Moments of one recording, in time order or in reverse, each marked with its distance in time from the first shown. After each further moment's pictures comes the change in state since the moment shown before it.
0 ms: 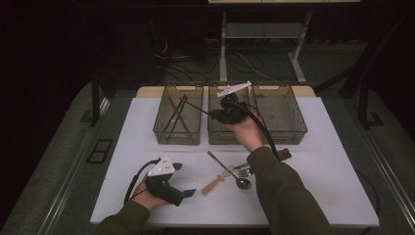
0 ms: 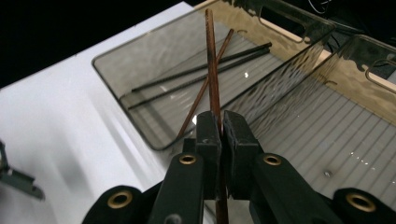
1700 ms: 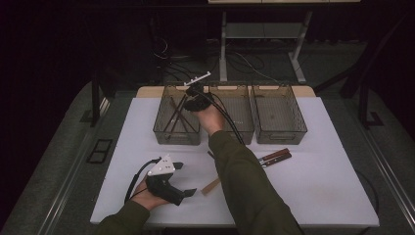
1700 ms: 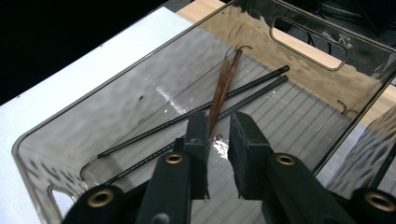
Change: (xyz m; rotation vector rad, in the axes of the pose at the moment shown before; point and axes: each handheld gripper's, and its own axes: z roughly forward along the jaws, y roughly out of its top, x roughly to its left) left arm 0.001 0.002 0.000 -0.009 -0.012 0.006; right arm 0.010 0.054 0.110 0.060 -0.060 0.057
